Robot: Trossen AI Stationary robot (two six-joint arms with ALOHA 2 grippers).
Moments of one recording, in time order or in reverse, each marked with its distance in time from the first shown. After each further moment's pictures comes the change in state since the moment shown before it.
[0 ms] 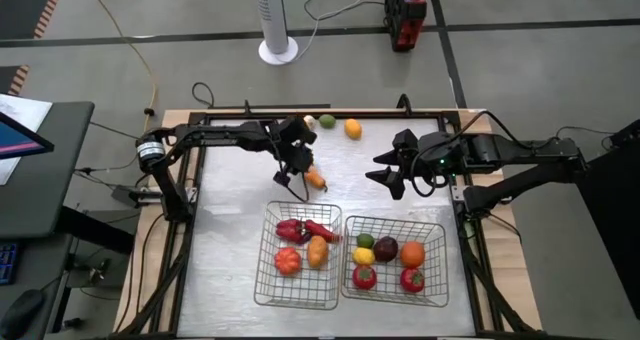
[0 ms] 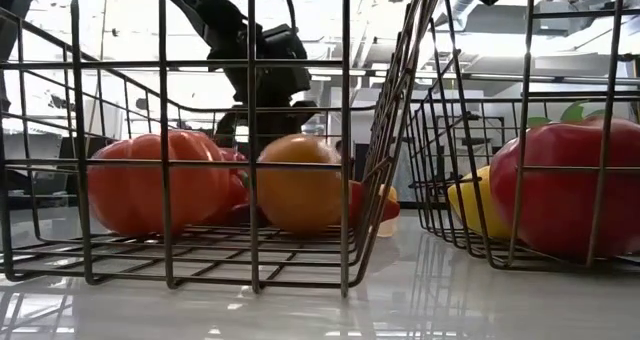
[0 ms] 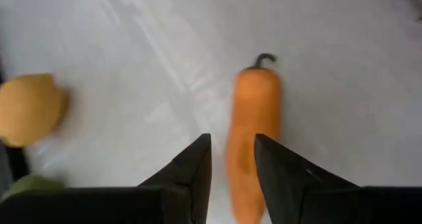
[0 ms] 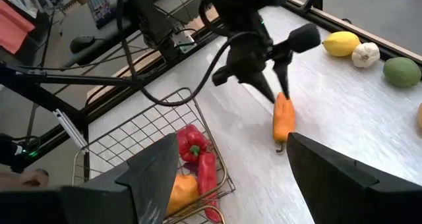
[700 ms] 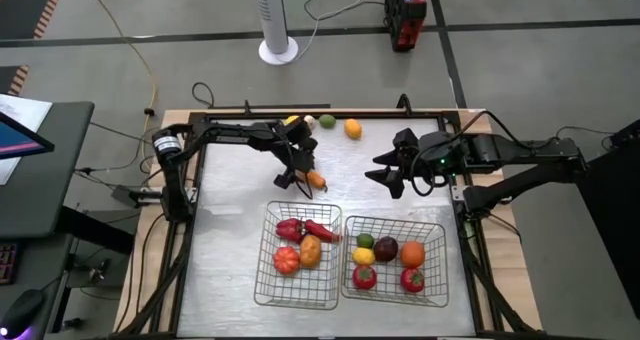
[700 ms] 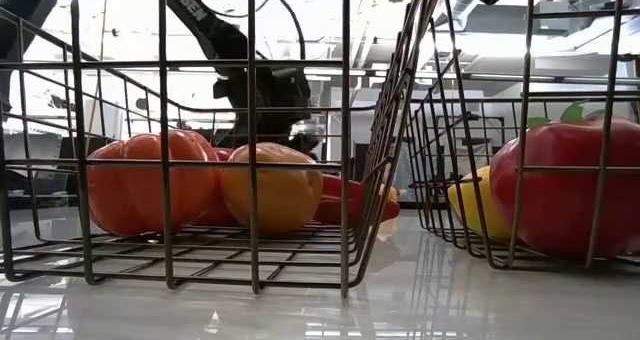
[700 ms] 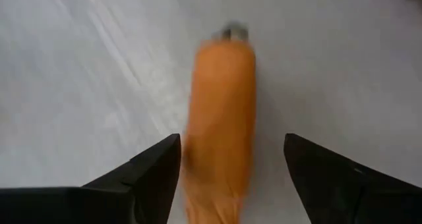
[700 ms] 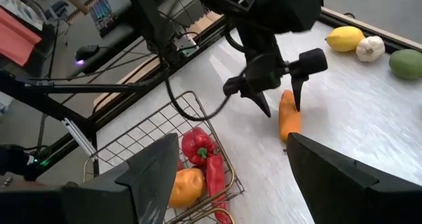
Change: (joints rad) left arm 0.046 0.136 0.000 0.001 0.137 0.008; right arm 0.002 0.000 0.000 0.012 -0.002 0.052
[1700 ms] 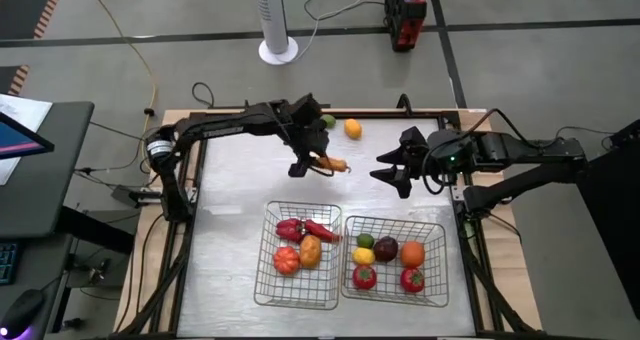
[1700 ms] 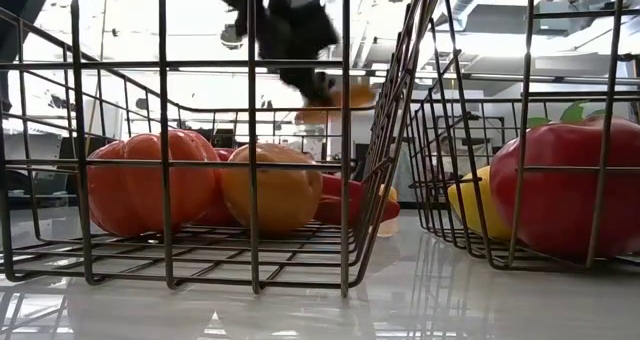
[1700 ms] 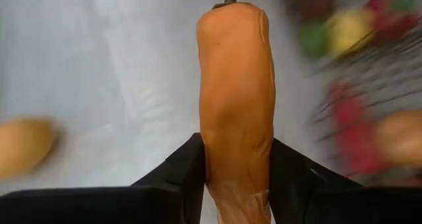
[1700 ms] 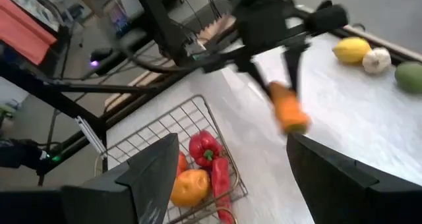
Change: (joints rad) left arm -0.074 -0.063 0.387 -0.291 0.063 -0.370; right arm 0.000 -0.044 0.000 0.000 -0.020 -0.038
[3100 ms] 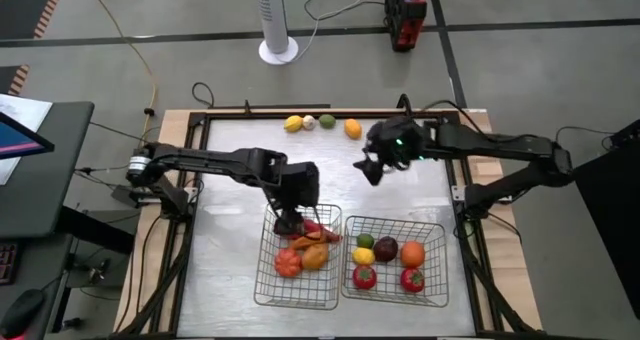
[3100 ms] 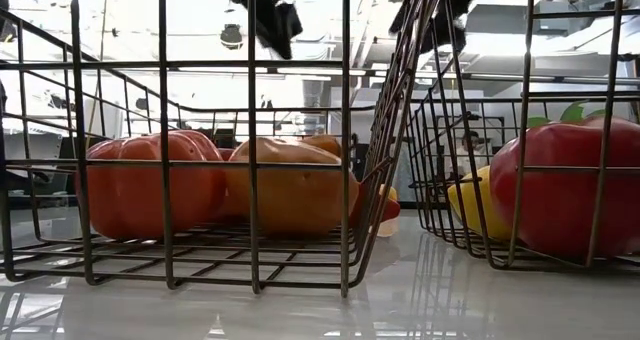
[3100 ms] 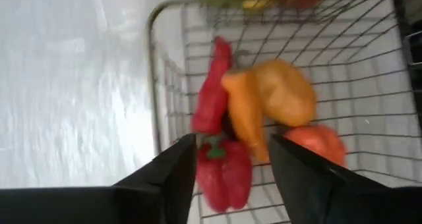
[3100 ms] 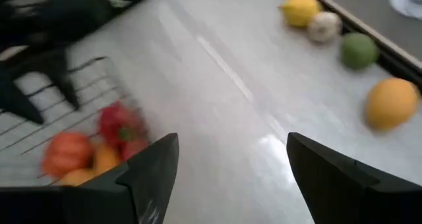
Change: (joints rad) left arm -0.422 -0.138 -0.007 -0.278 -0.312 -0.533; right arm -0.263 0.234 0.000 -0.027 -0.132 -0.216
